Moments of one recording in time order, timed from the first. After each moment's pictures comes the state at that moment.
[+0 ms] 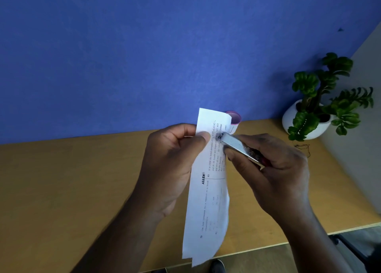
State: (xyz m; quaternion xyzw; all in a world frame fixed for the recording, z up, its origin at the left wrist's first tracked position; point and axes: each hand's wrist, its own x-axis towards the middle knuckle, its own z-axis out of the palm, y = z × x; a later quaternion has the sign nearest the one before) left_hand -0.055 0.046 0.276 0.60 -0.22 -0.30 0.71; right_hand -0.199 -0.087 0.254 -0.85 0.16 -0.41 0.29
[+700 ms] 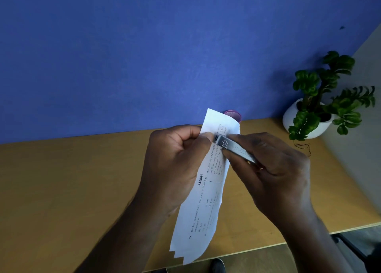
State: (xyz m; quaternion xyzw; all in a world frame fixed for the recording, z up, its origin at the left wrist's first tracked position) left_hand -0.055 0.042 0.275 0.65 -0.31 -0.21 0.66; right_hand -0.197 -0.083 0.258 -0.88 0.15 -0.41 0.18
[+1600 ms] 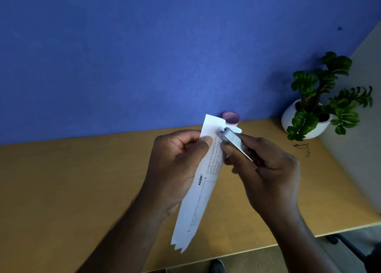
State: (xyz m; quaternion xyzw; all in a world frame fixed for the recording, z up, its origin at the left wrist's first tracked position) left_hand -0.053 0.037 0.258 0.63 -0.28 -0.27 0.67; right_hand -0.192 -0.081 0.241 -0.81 0.20 -0.44 0.33
